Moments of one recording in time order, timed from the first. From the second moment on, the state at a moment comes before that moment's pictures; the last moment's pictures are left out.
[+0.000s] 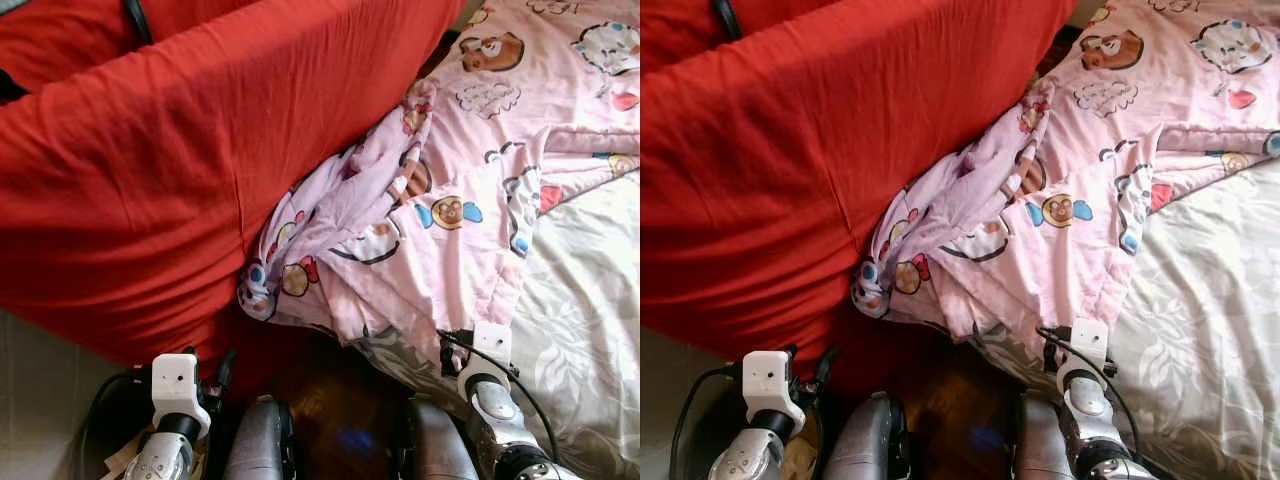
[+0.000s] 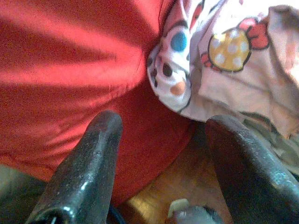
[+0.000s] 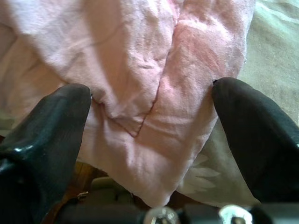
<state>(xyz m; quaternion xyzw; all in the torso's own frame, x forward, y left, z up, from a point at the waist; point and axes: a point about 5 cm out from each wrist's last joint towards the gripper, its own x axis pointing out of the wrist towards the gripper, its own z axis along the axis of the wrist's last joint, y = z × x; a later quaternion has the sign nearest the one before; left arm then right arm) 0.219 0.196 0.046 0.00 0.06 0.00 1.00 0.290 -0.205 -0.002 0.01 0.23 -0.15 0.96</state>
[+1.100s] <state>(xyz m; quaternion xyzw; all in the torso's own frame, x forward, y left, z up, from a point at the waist) 0.214 0.194 0.047 0.00 0.08 -0.01 1.00 0.288 -0.209 -0.003 0.01 0.25 -0.20 0.95</state>
